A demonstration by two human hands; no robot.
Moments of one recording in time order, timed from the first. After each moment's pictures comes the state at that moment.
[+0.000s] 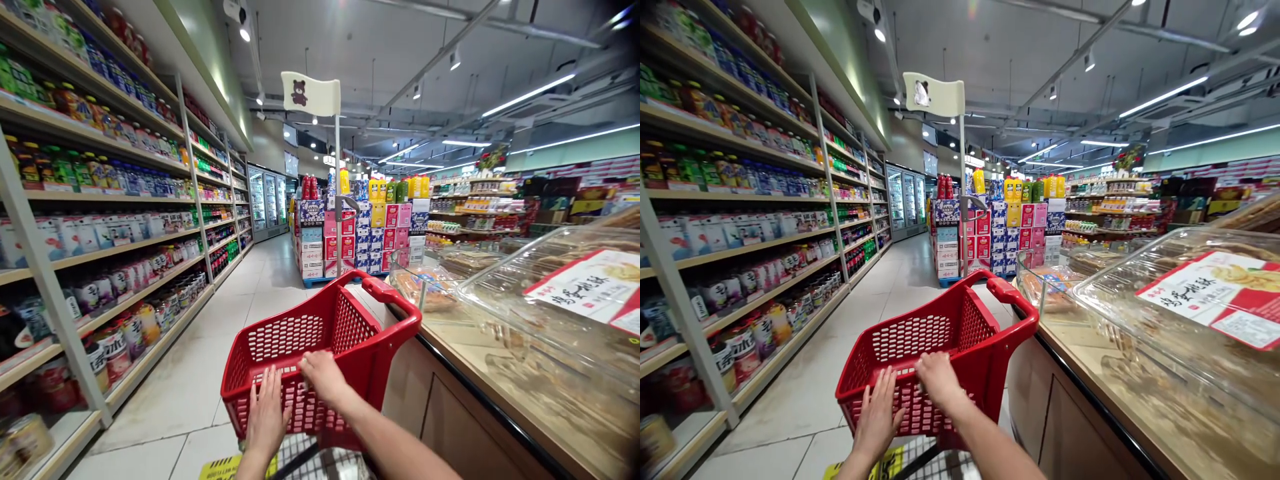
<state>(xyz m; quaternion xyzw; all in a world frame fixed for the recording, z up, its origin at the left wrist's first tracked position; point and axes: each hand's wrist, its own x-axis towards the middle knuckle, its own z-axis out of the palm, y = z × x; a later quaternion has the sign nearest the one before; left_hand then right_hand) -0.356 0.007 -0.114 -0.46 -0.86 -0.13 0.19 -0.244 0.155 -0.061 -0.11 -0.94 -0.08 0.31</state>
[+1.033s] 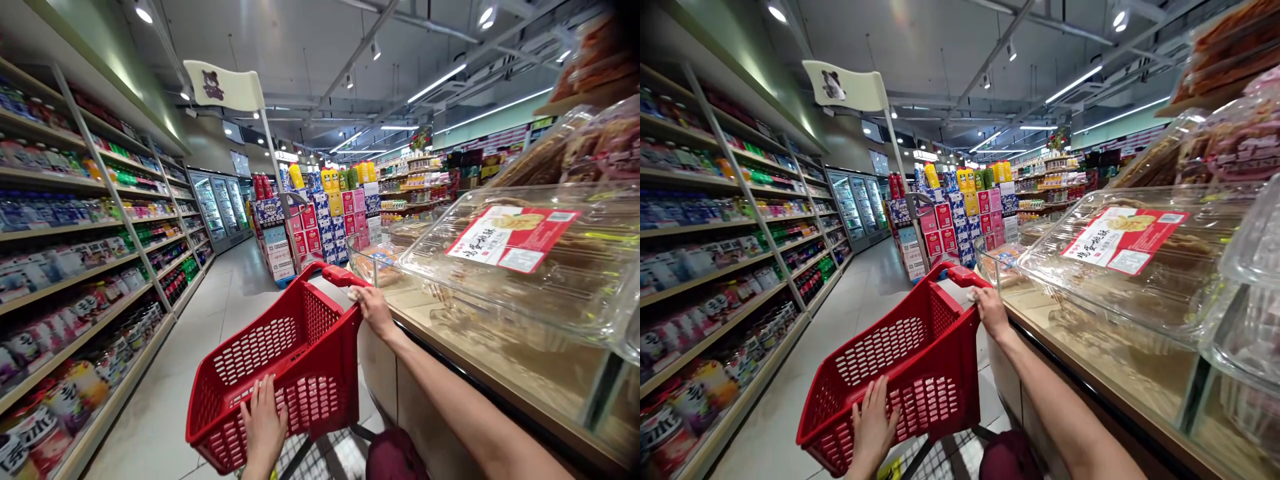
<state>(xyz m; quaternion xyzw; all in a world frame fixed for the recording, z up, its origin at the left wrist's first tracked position) -0.309 0.045 -0.071 -0.45 -0.88 -0.06 0.12 -0.121 0.283 -0.004 -0.28 -0.79 -0.05 0.54</state>
